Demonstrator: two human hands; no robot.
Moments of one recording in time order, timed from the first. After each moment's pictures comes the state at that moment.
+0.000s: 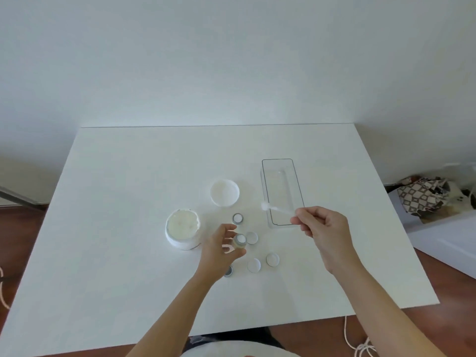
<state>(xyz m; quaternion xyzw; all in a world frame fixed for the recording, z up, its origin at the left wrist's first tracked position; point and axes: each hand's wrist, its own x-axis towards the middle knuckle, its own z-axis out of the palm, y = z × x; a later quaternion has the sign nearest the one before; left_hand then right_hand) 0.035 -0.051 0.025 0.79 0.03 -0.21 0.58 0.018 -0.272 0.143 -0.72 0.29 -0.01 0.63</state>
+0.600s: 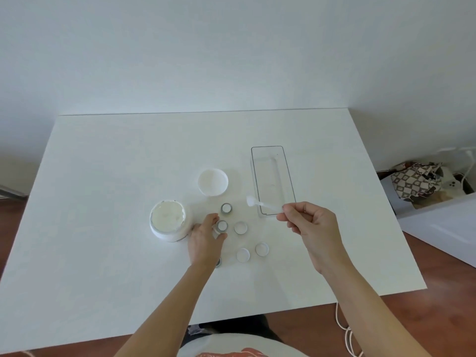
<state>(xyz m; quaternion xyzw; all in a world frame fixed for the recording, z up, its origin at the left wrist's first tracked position) 0.039 -0.072 -0.007 0.91 0.09 -0.11 0.38 0.005 -0.272 0.142 -0.69 0.28 0.02 0.66</state>
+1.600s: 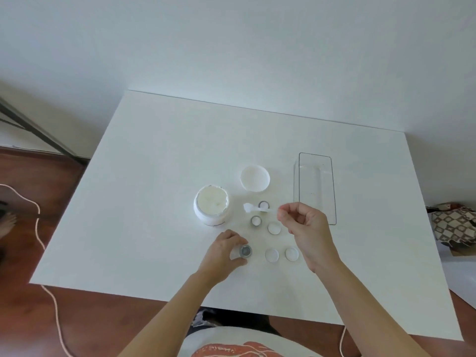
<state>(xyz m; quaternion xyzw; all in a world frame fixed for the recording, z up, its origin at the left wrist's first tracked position) -0.005 -0.013 -0.011 0.88 -0.05 -0.20 0.44 0.030 -0.205 0.124 -0.75 0.18 0.09 0.63</state>
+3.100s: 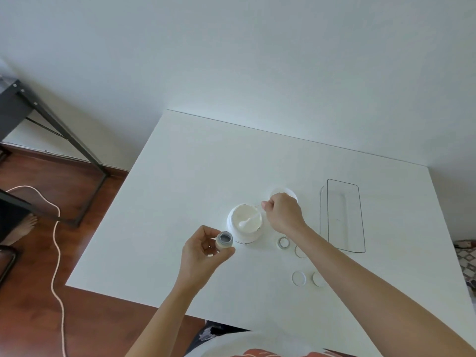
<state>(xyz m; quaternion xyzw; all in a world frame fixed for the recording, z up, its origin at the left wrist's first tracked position) -0.008 0.081 0.067 0.71 0.19 -0.05 0.68 0.116 -0.101 0.109 -0.96 0.02 0.18 0.23</state>
